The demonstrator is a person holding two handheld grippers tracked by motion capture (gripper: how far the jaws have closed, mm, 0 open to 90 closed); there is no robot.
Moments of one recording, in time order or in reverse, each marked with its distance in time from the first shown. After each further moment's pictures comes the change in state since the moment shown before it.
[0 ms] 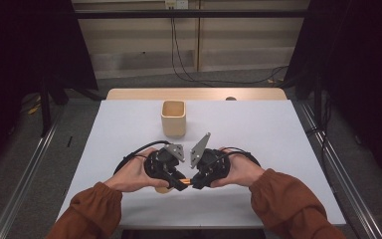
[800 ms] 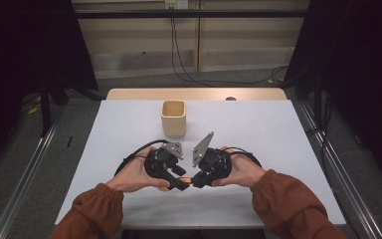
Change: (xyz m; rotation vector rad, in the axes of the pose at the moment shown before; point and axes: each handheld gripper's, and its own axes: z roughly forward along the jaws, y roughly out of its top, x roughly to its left) left arm 0.005 -0.004 0.002 -0.078 0.029 -0.013; right arm -0.001 -0.005 -0.003 -0.025 -0.013 0.024
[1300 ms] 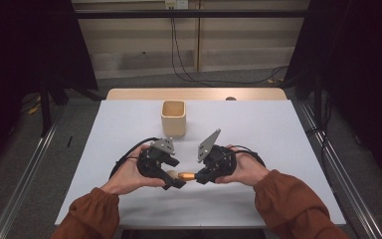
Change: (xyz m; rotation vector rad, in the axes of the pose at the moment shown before) left arm 0.002 -0.014 -0.013 -0.100 0.079 -0.056; right arm -0.007 -0.012 -0.005 -0.036 -0.035 0.049
